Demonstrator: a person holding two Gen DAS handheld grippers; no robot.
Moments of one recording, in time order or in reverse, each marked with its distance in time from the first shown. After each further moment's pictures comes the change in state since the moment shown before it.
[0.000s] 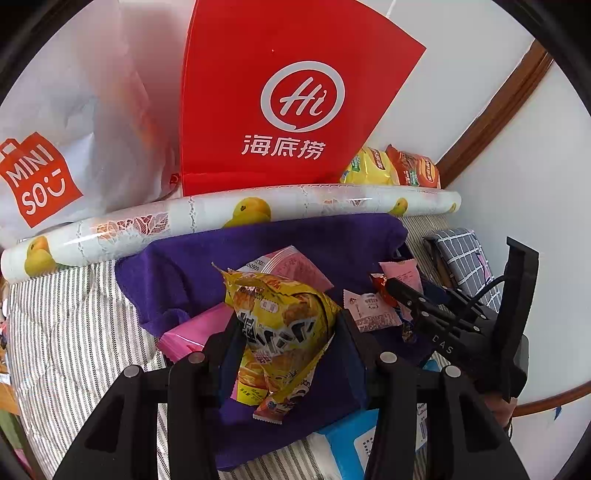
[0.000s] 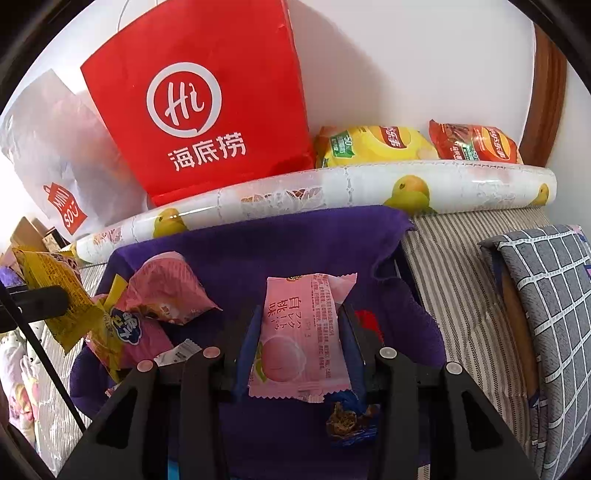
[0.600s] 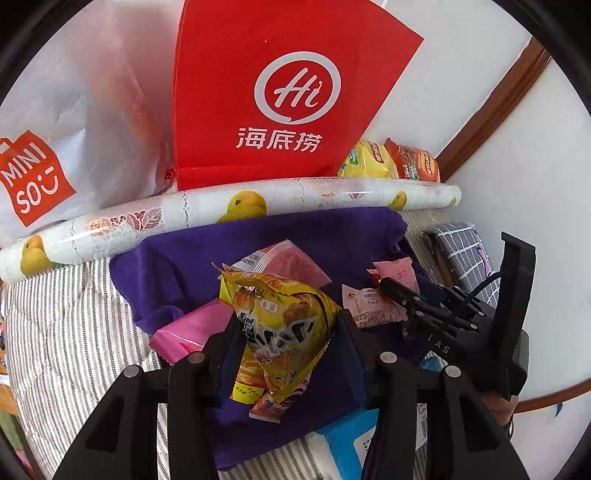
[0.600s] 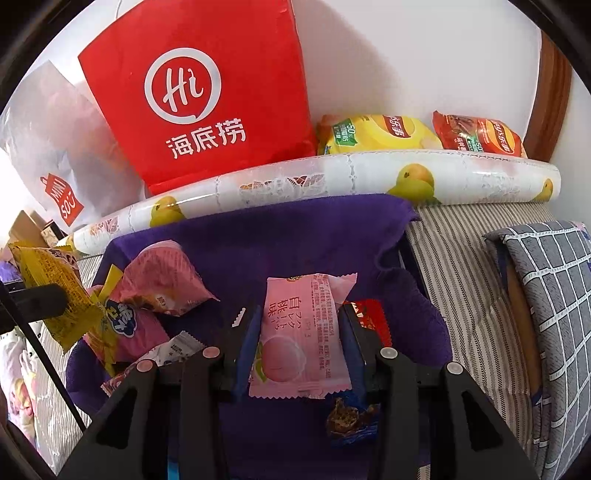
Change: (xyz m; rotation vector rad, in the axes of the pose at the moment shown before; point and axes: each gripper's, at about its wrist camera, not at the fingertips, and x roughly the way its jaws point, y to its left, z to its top) left arm 0.007 -0.003 -0.001 0.009 0.019 0.000; right arm 0.007 0.002 -0.003 -0.005 0.031 0.000
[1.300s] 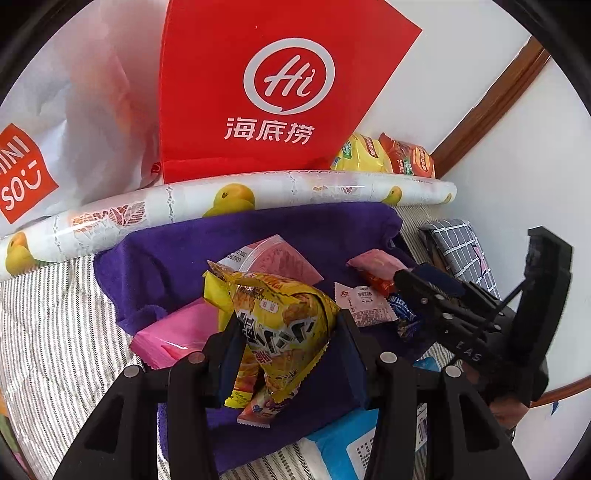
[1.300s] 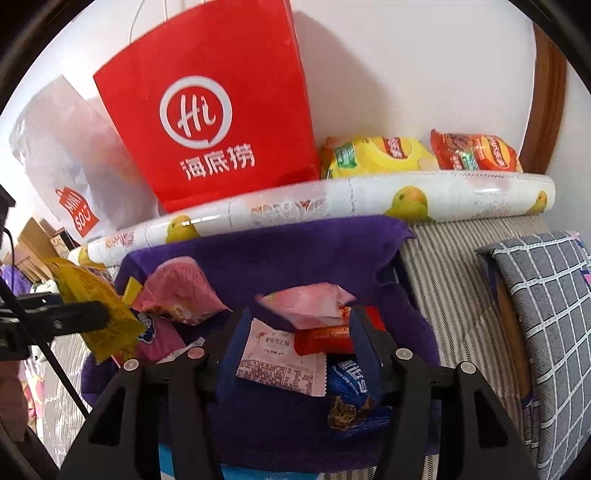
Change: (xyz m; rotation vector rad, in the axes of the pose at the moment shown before) left arm 0.013 -0.002 0.000 0.002 0.017 -0.036; right arm -0.026 -0.001 0.003 0.002 -0.067 0.023
